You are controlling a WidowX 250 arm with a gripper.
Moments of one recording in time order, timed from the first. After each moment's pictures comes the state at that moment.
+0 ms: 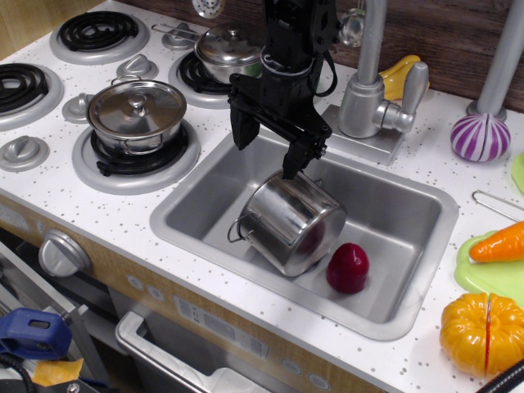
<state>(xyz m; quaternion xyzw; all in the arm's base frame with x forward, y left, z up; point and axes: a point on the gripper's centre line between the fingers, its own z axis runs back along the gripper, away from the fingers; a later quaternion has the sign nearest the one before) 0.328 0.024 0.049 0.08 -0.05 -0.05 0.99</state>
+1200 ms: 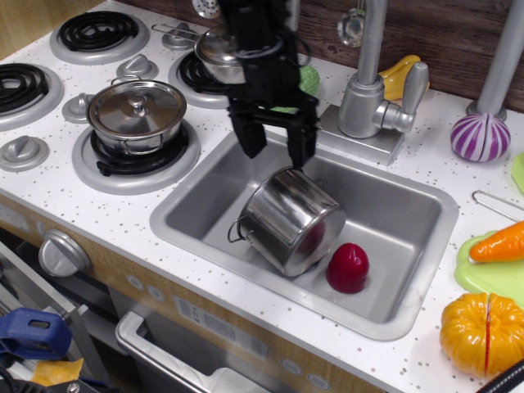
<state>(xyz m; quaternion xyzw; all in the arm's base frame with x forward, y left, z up) 0.343 0.029 0.037 -0.13 -0.03 -0.01 0.99</state>
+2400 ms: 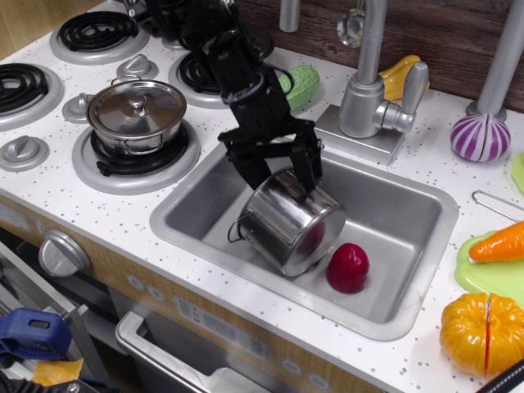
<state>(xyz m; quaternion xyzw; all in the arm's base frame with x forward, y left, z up) 0.327 0.004 0.007 -0.20 -0.05 0.08 0.97</state>
